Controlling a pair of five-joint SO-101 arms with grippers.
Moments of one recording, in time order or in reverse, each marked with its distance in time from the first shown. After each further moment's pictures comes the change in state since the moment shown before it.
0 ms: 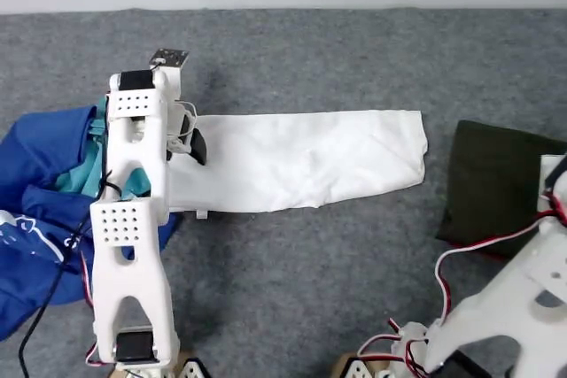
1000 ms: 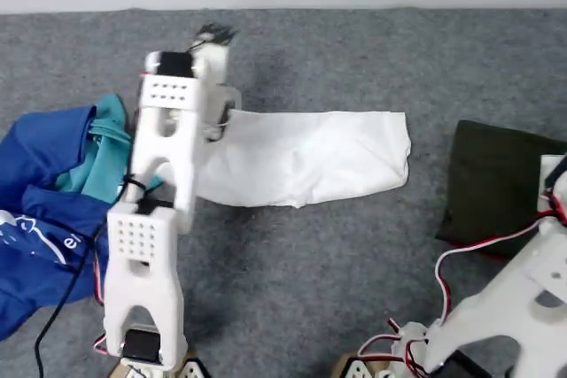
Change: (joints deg) left arm 13.4 -17.6 5.1 2.5 1.9; right arm 0.0 0.0 0.0 0.0 0.0
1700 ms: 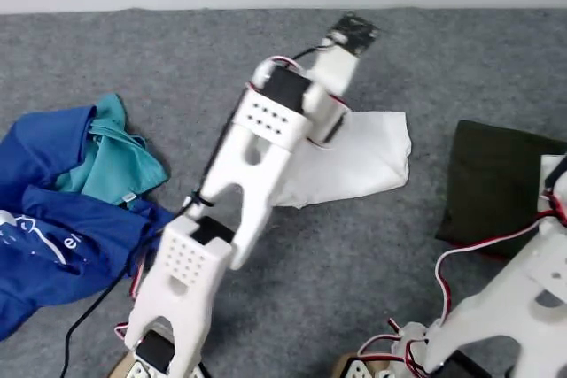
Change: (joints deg) left arm 23.6 1.1 -12.7 -3.4 2.0; right arm 0.0 0.0 0.0 0.0 0.0
